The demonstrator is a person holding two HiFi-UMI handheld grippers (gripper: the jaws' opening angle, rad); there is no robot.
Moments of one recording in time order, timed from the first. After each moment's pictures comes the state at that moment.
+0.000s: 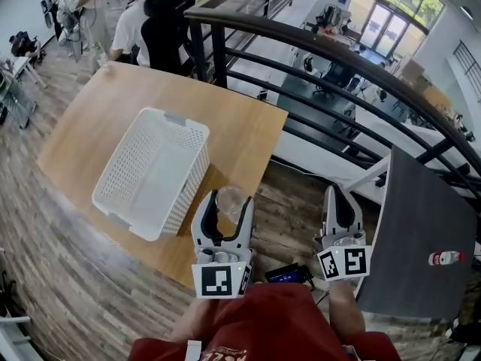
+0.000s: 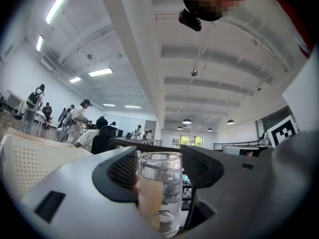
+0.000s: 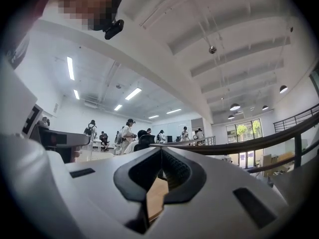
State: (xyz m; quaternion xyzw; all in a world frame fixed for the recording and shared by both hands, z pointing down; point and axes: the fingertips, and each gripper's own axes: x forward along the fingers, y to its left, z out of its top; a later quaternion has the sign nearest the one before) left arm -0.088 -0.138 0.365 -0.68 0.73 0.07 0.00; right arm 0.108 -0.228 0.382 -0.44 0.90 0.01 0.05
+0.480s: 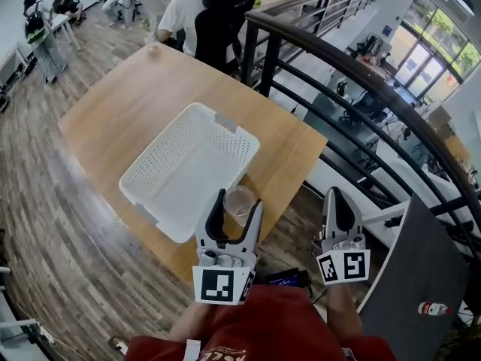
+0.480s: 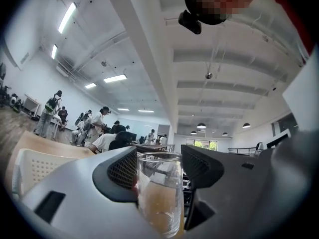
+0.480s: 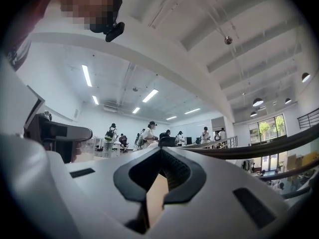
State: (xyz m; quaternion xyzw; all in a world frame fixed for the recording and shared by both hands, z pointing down) left arm -0.181 -0.142 0.335 -0.62 0.78 0.10 0.01; right arm -0.025 -0.264 0.359 -0.33 0.94 0.02 0.06
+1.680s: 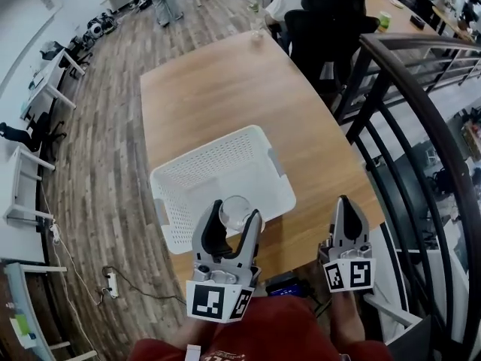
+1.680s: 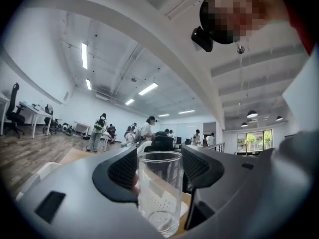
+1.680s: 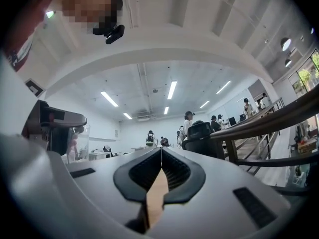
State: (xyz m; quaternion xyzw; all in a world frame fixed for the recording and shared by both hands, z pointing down) left arm -0.261 -0.210 0.285 -0.37 0.93 0.08 0.01; right arm -0.193 -0.413 0.371 -0.07 0.99 -0.09 0.07
